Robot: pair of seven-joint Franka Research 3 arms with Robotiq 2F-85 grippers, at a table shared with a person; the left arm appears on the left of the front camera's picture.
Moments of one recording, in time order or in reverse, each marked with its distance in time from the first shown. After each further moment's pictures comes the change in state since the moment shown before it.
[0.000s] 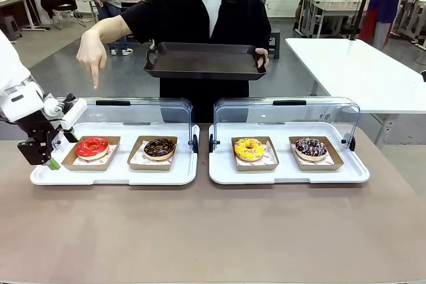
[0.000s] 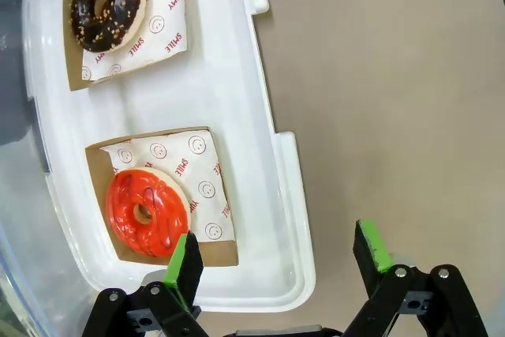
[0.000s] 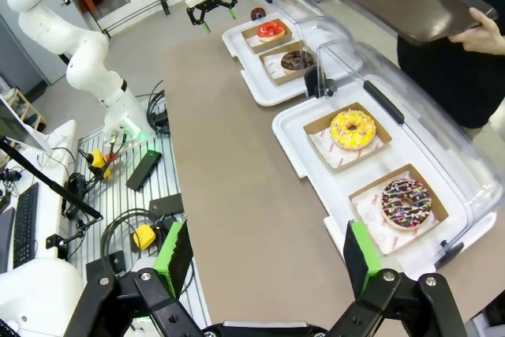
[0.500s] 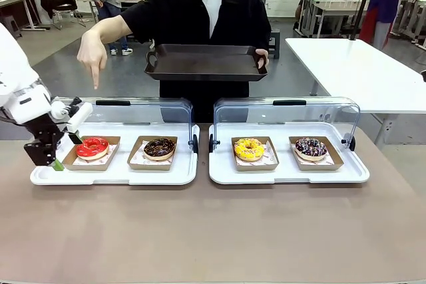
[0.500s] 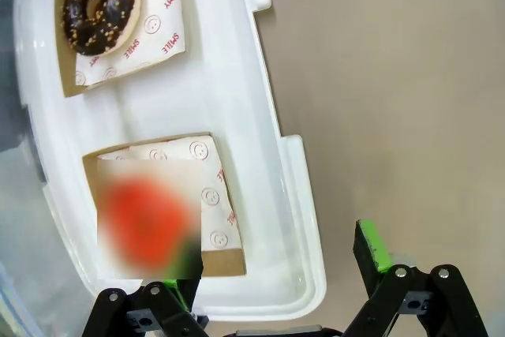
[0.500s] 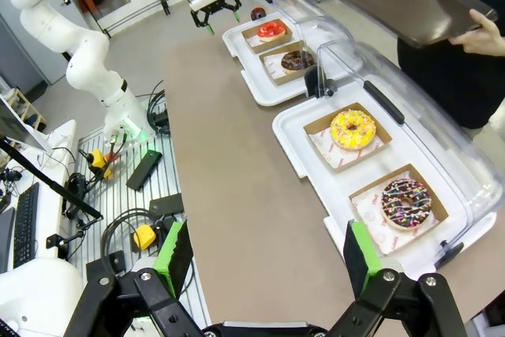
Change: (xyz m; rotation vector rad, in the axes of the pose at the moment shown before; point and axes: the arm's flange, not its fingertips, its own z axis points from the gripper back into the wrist) left arm 0.005 0.010 -0.016 -0.018 0.021 -0.030; right arm 0.000 0.000 0.000 0.000 0.000 0.000
